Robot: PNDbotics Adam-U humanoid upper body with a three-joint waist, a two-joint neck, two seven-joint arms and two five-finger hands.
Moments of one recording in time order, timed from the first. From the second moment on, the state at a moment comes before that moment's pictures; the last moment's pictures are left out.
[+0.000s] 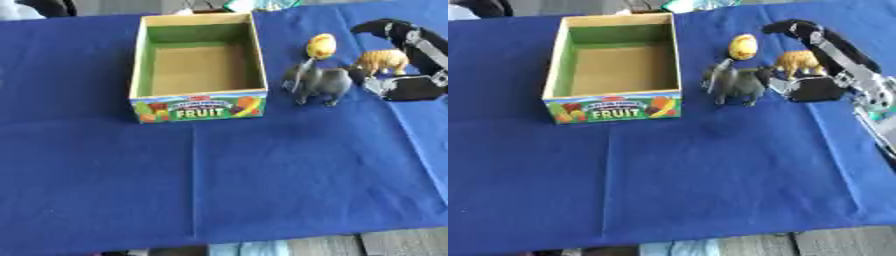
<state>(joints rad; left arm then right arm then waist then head) -0.26 0.21 0.13 -1.98 -0.06 0.12 -0.07 -0.36 -0.80 0.11 -1.58 0.06 -0.27 0.17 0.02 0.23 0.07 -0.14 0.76</state>
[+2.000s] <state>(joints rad) -0.26 0.21 0.13 -1.98 -0.05 0.12 -0.07 -0.53 -0.69 0.20 -1.23 0.36 -0.41 0.25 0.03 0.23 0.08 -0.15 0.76</state>
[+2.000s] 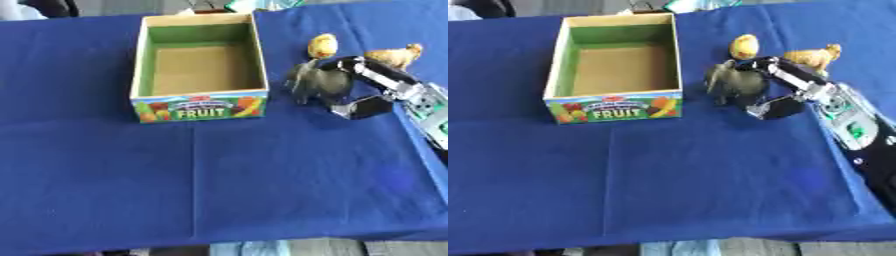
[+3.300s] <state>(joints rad) -0.26 0.21 0.13 -1.98 -0.05 0.12 -0.07 -0.59 -0.69 0.21 -1.31 0.27 -0.35 0.21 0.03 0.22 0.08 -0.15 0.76</state>
